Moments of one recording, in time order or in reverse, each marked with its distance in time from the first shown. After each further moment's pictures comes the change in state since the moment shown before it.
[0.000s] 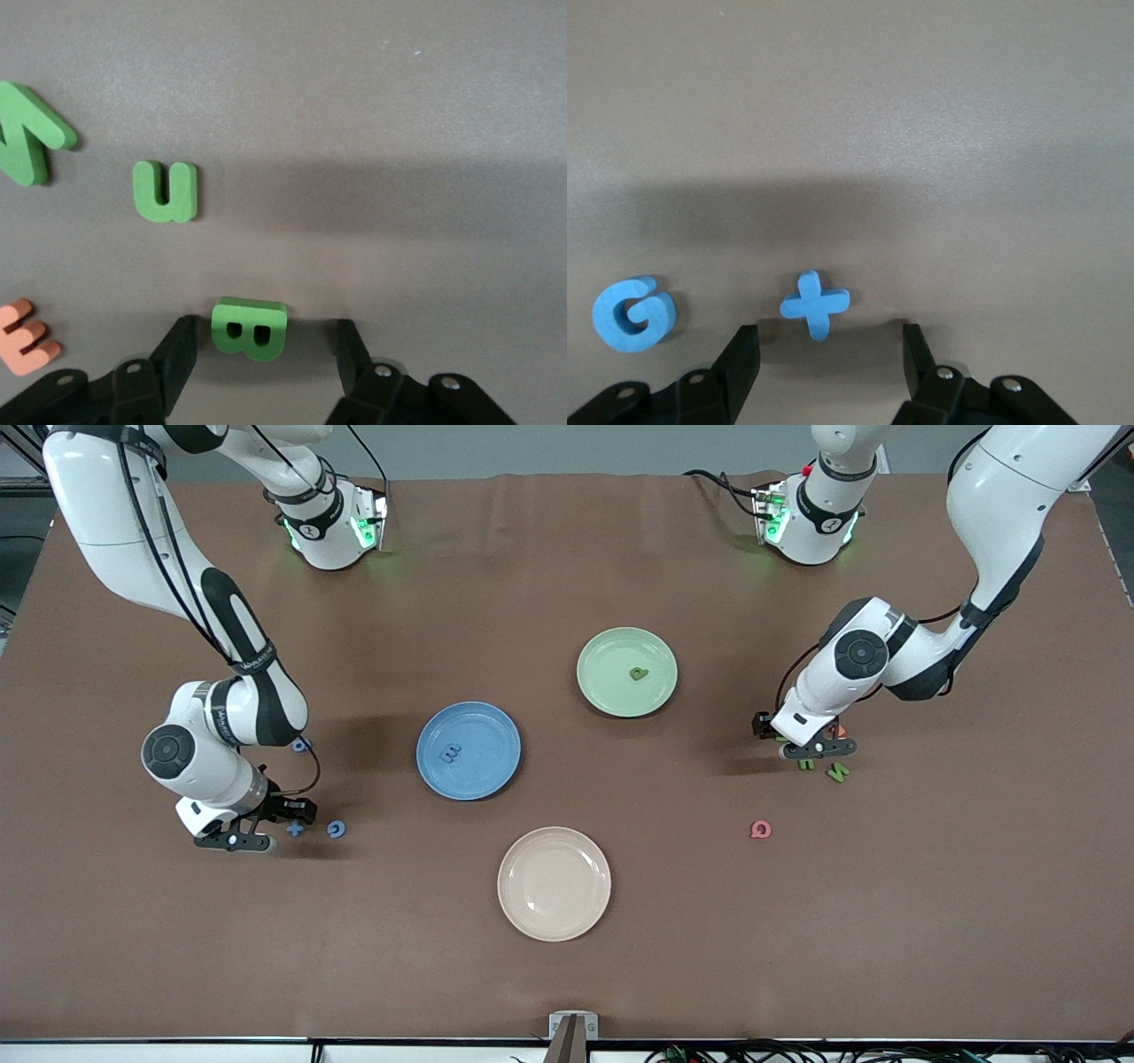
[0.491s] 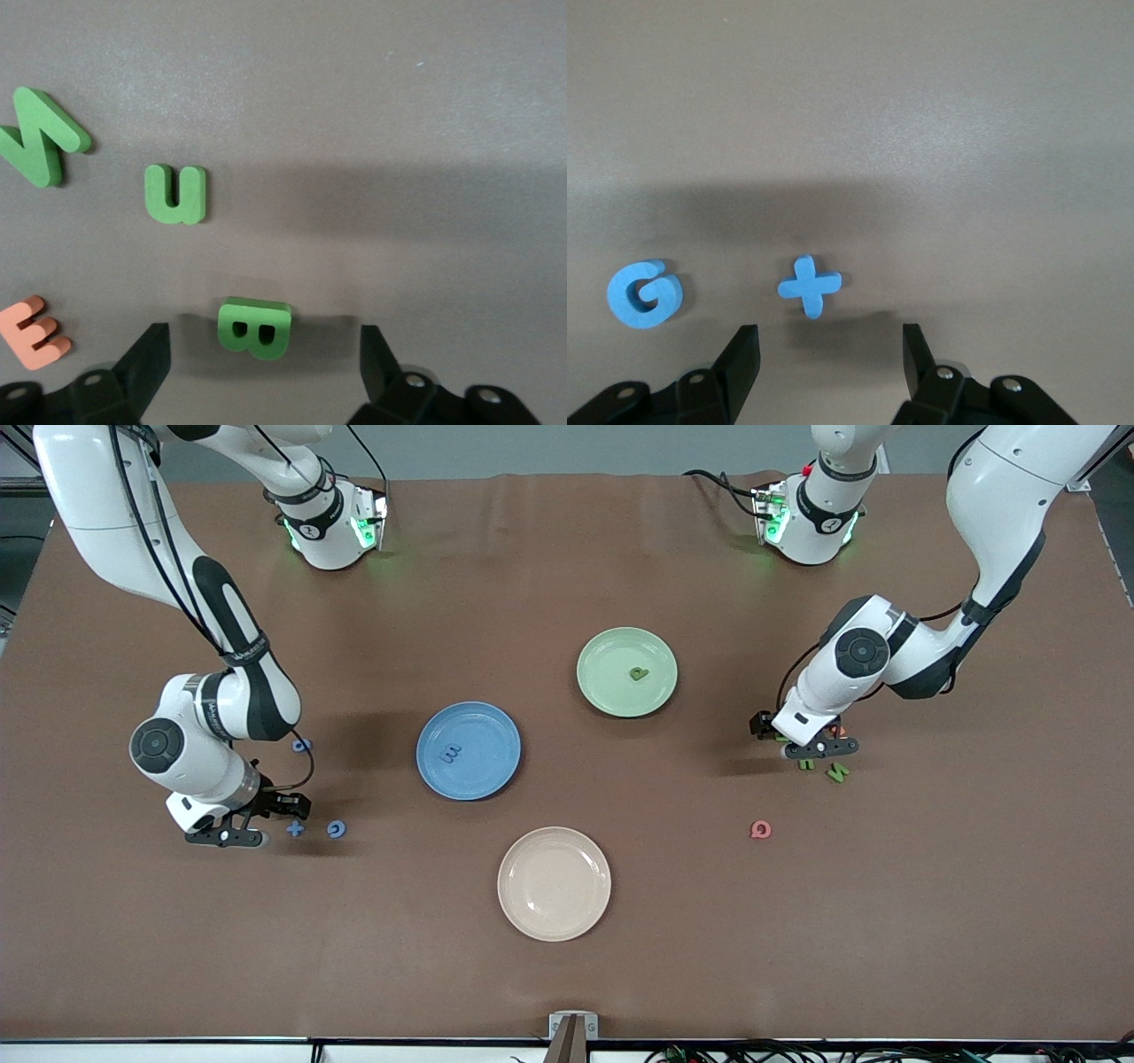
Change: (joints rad) left arm 0.000 -0.014 -0.001 0.000 -0.032 -0.013 0.000; right arm -0.001 -0.042 -0.007 -0.026 0.000 -0.016 -0.013
